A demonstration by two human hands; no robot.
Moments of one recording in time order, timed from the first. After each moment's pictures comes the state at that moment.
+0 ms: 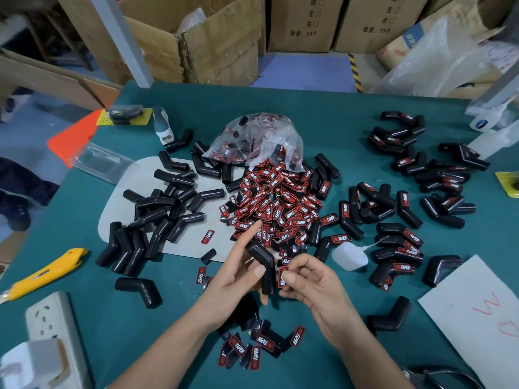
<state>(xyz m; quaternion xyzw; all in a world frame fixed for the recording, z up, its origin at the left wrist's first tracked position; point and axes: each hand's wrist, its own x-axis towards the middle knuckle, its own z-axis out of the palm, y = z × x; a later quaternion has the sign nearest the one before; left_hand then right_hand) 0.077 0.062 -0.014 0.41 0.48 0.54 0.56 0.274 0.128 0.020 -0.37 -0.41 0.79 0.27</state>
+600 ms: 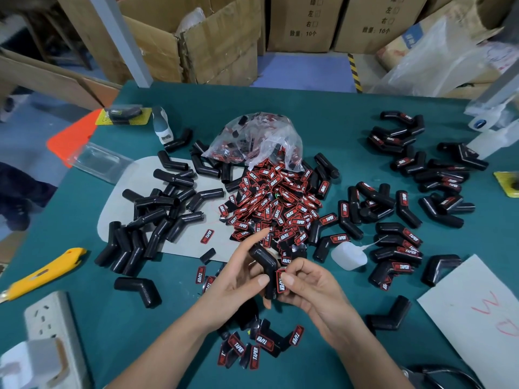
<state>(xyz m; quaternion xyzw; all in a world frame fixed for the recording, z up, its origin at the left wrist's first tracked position) 0.082 0.062 0.002 0.44 0.43 0.53 0.58 0.273 0.127 0.027 -0.36 -0.37 0.82 0.24</state>
